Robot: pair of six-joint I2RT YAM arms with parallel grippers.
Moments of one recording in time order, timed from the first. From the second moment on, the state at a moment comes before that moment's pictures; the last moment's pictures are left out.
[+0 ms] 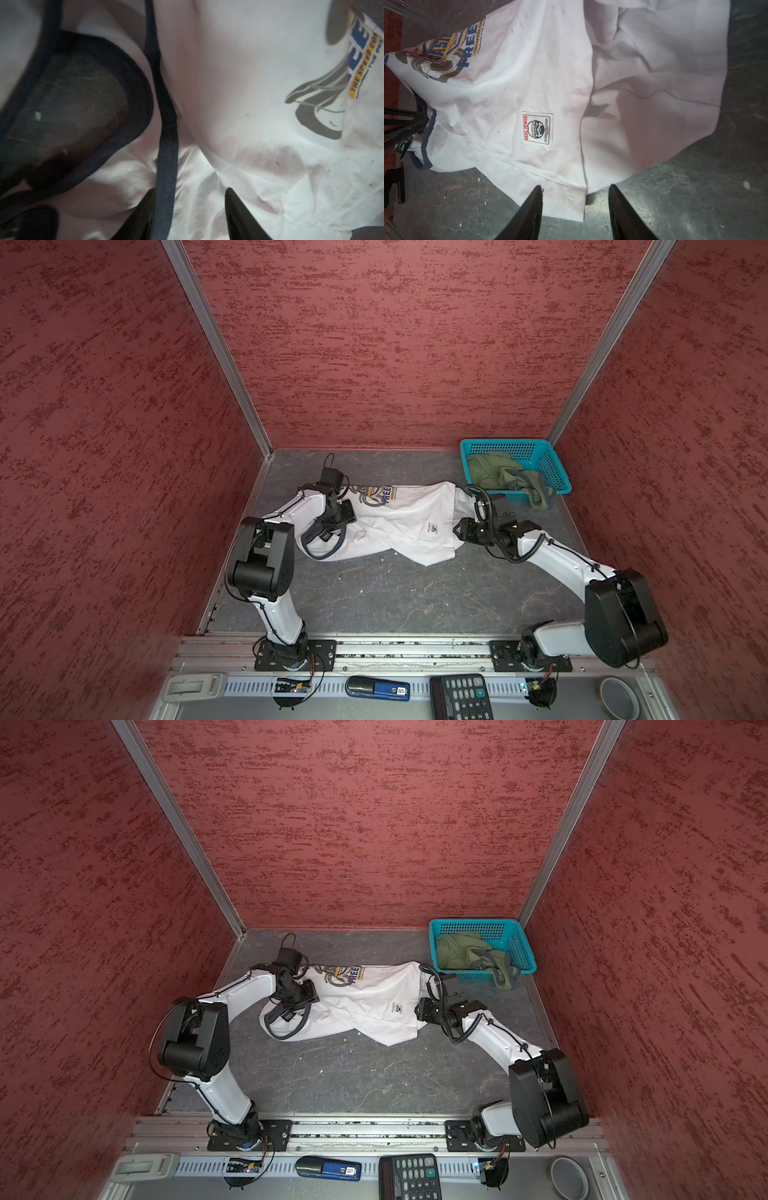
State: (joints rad) left arm -0.19 1.79 1.21 -0.68 0.16 -0.54; right arm 0.33 1.39 0.79 -0.32 -0.23 0.52
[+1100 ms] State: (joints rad) left arm -0.19 1.86 1.23 -0.64 0.12 -0.55; right arm 0.40 1.48 0.71 -0.22 -0.24 0.60
